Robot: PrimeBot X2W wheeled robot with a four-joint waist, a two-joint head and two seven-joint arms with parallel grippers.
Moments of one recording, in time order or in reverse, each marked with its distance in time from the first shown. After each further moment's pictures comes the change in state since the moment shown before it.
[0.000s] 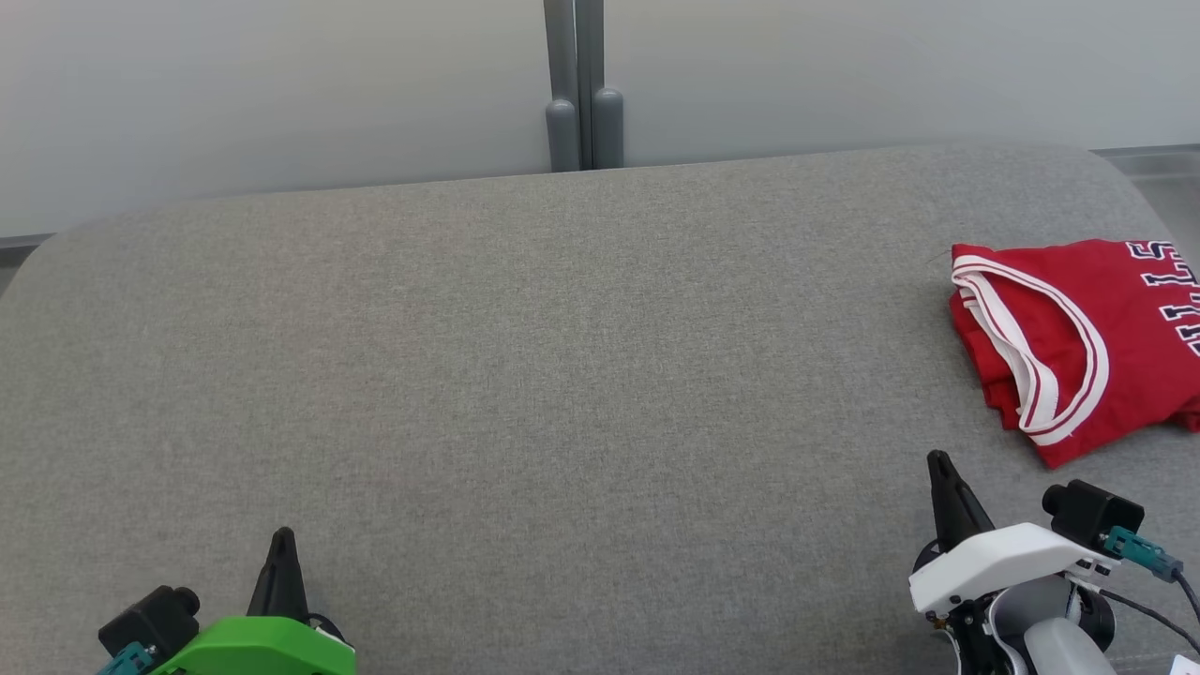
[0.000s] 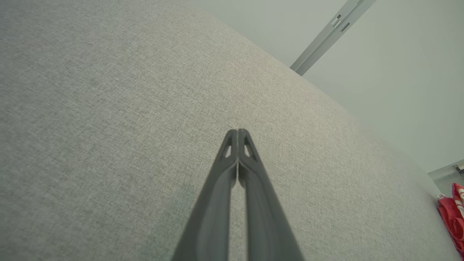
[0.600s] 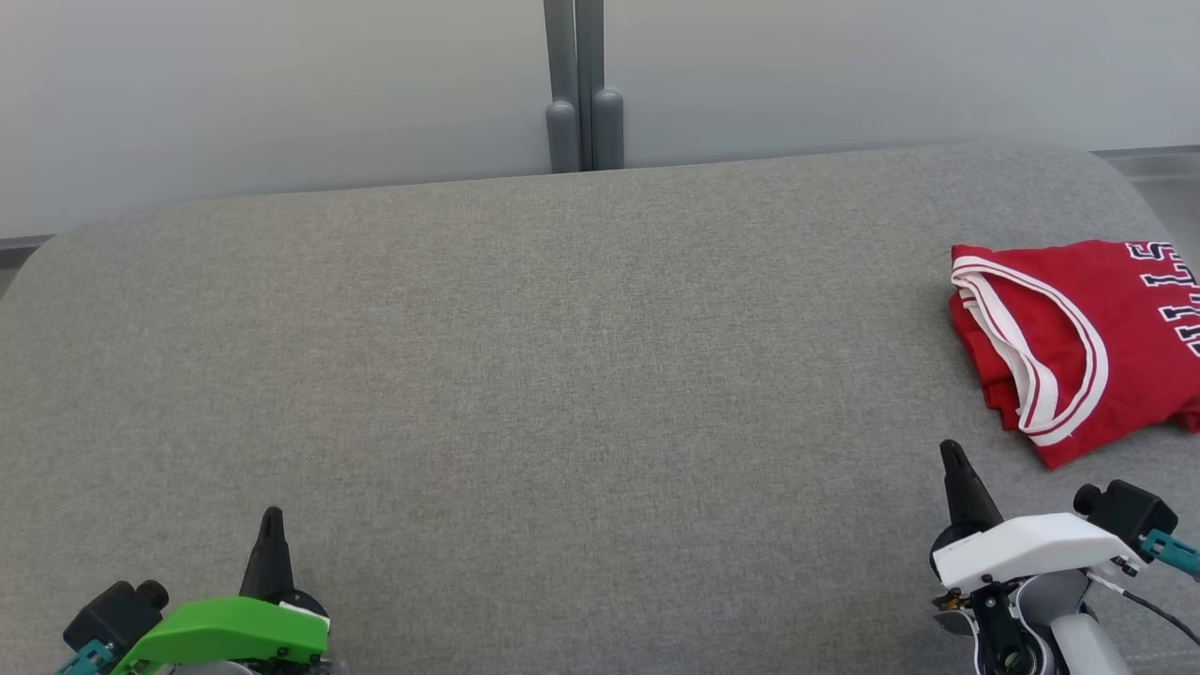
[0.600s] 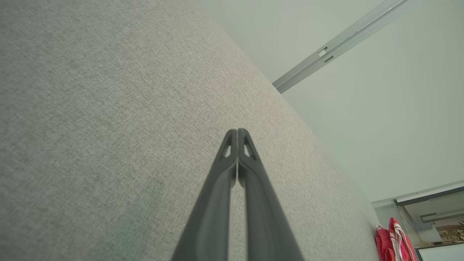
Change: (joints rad) left arm -0.018 0.000 0.024 -0.043 -0.247 -0.015 0.064; right arm 0.004 -0.001 -0.021 -0.050 0.267 0.000 0.060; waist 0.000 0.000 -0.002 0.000
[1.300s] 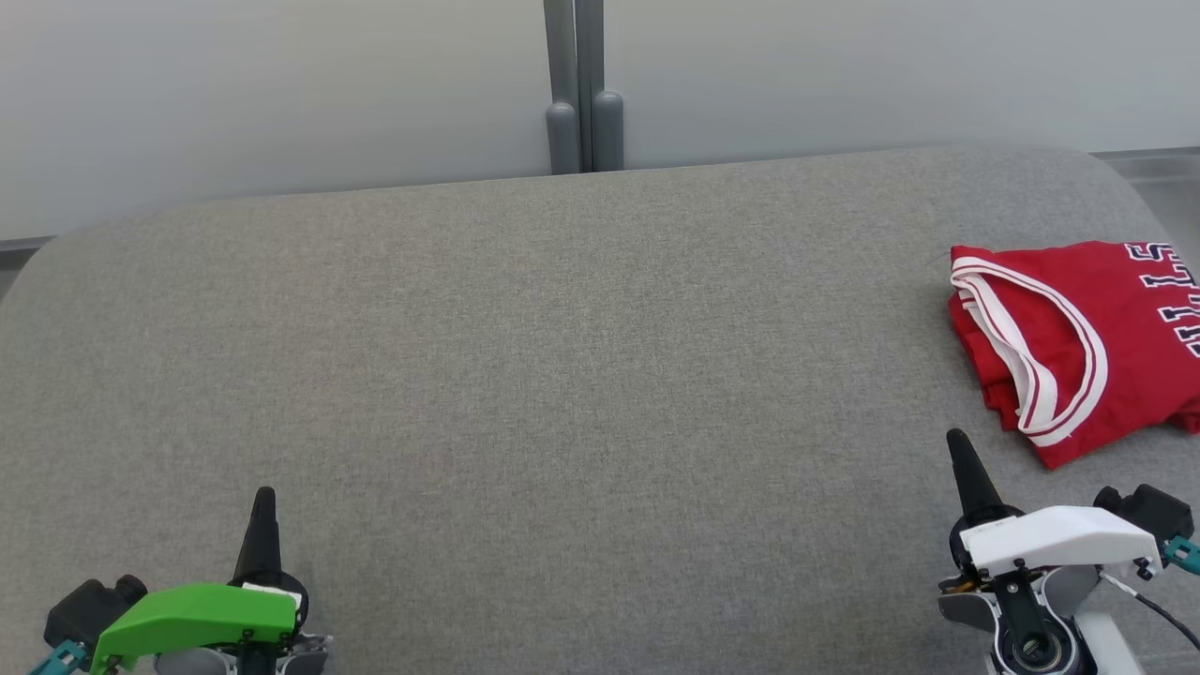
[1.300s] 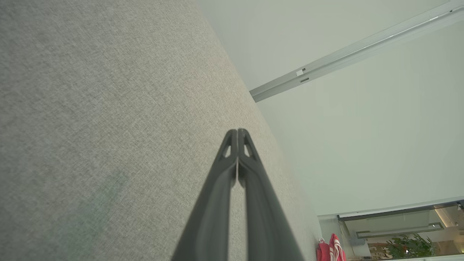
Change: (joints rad) left arm -0.016 0.001 0.021 -0.039 -0.231 -0.010 0.061; right arm 0.002 -0.001 -0.018 -0.045 0.245 0.000 0.057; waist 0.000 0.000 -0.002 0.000
